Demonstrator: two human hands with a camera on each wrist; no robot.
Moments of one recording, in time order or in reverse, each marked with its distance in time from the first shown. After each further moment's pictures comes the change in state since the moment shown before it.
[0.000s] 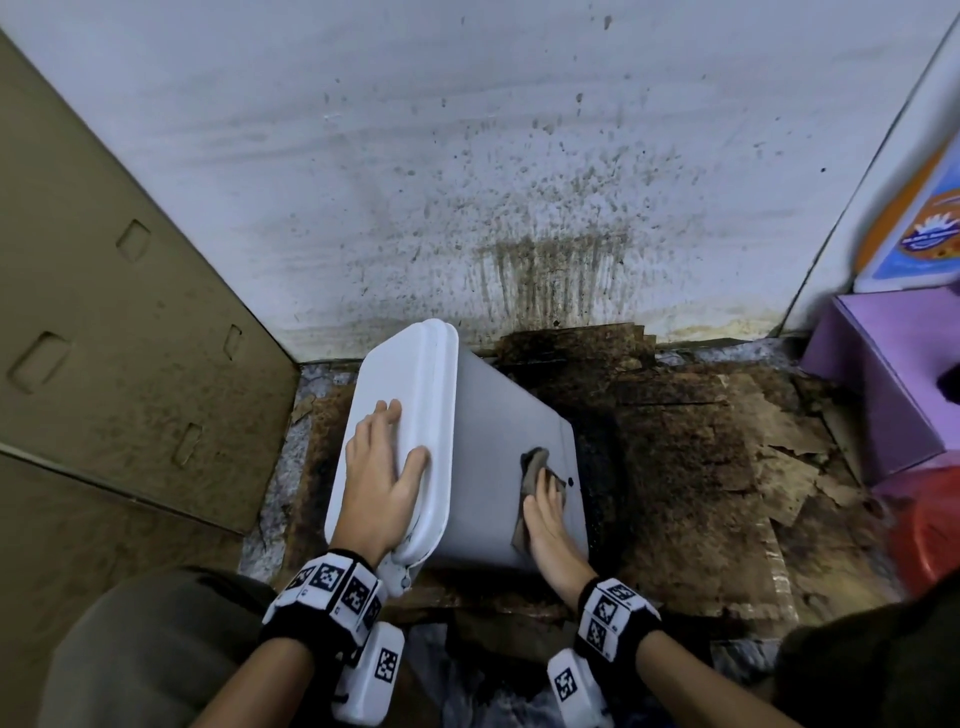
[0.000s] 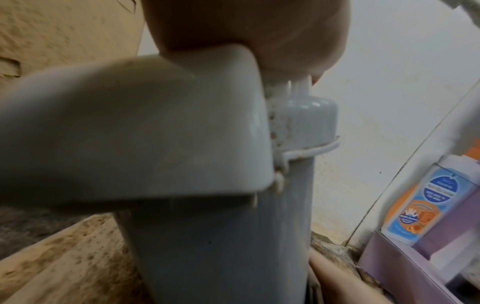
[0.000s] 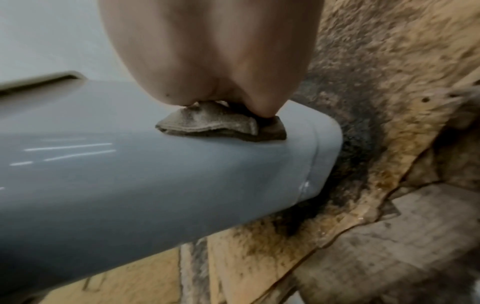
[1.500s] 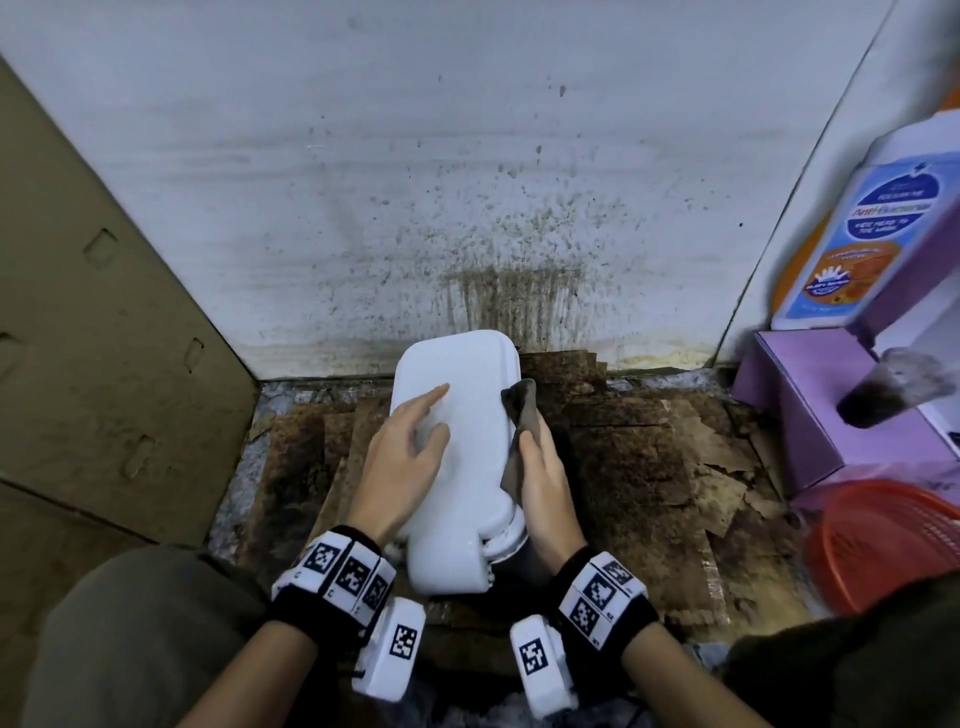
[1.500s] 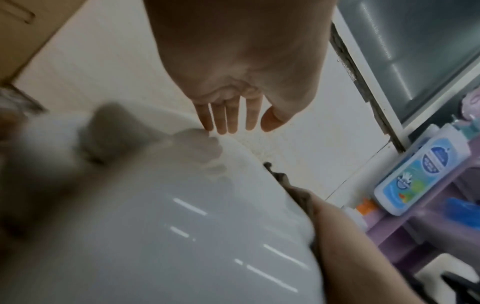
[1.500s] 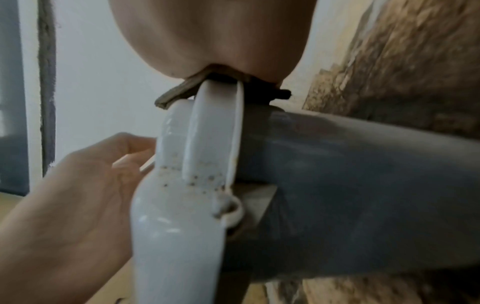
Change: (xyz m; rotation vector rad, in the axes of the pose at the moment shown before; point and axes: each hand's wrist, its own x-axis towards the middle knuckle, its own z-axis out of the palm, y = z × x) left_hand 0.003 0.067 0.014 -0.207 -0.090 0.108; right_hand -0.052 -0.094 -0.052 0.510 0.326 -0.342
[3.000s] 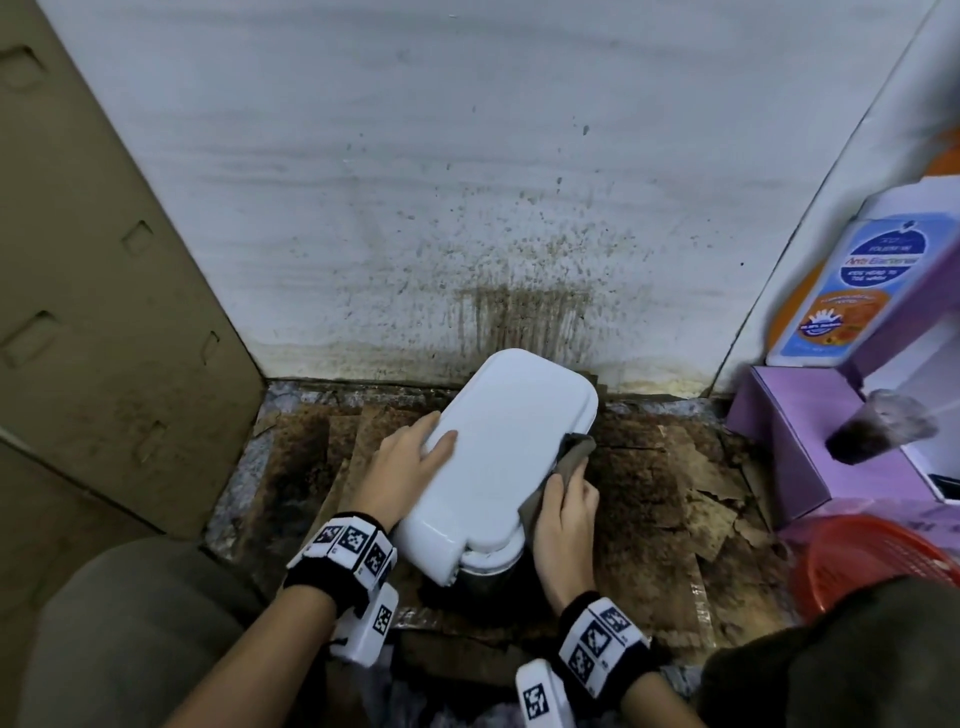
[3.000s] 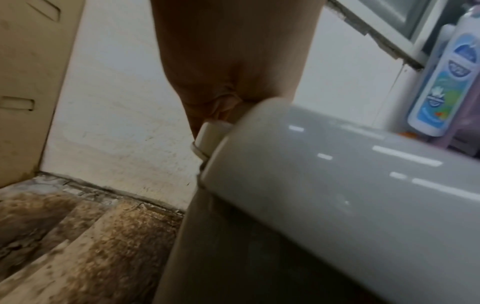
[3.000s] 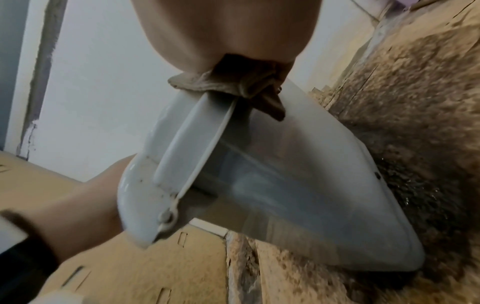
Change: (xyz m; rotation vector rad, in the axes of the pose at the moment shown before) left_hand 0.013 -0.038 -0.007 0.188 -0.157 -0.152; right_hand -0.032 0.008 -0.012 -0.348 0.235 0.078
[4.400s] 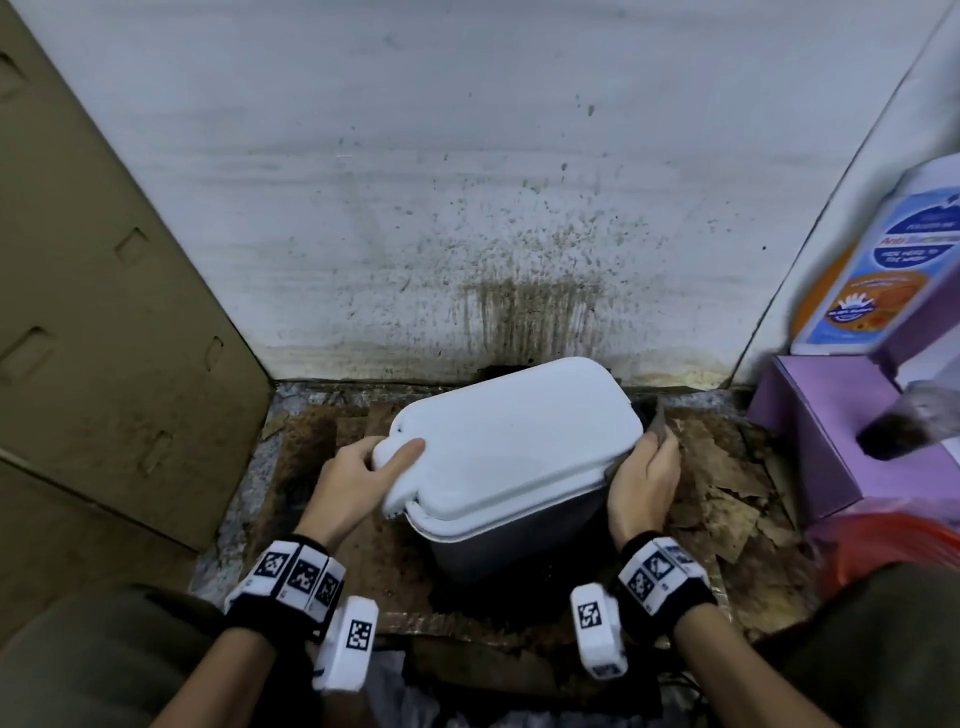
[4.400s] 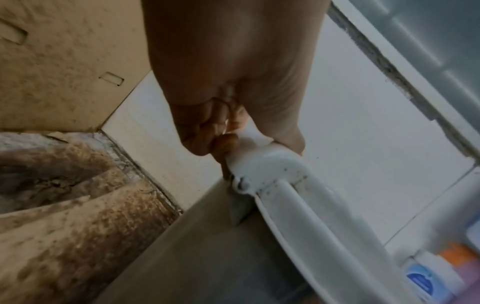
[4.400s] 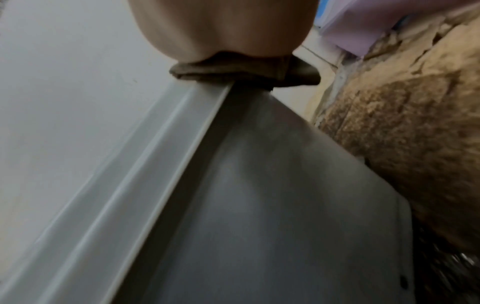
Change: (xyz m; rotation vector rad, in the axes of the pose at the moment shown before) left_hand -0.010 -0.022 -0.034 -0.205 0.114 -0.138; right_hand 0.088 -0.007 -0.045 0.007 0.395 -0.006
